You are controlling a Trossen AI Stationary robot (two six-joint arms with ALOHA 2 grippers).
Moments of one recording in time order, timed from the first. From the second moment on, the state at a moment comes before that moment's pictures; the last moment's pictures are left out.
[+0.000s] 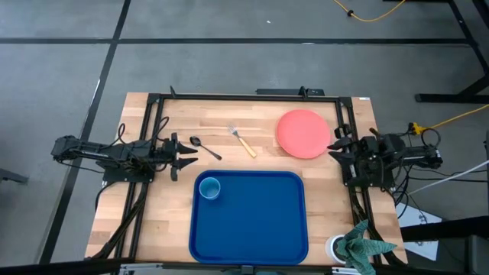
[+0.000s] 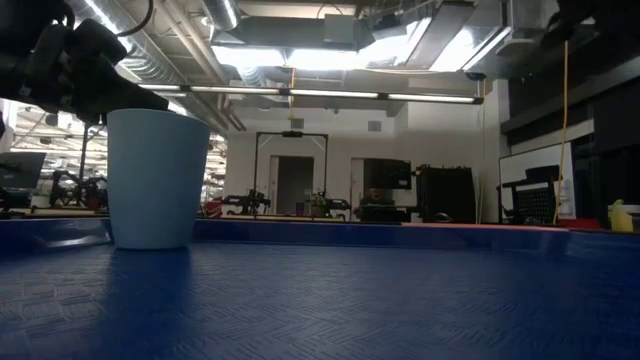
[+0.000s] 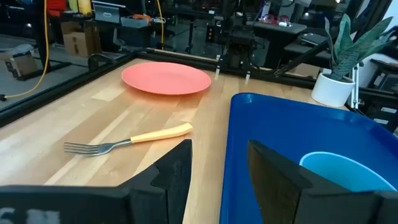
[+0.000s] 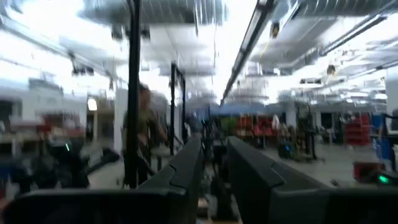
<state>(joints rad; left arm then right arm) -0.07 0.20 0.01 0.10 -0.22 -0.17 0.13 0.09 0.18 0.33 0.01 -0.01</state>
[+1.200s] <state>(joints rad) -0.07 0.20 0.01 0.04 -0.16 -0.18 0.07 1.07 0.67 -0.69 0.41 0.24</state>
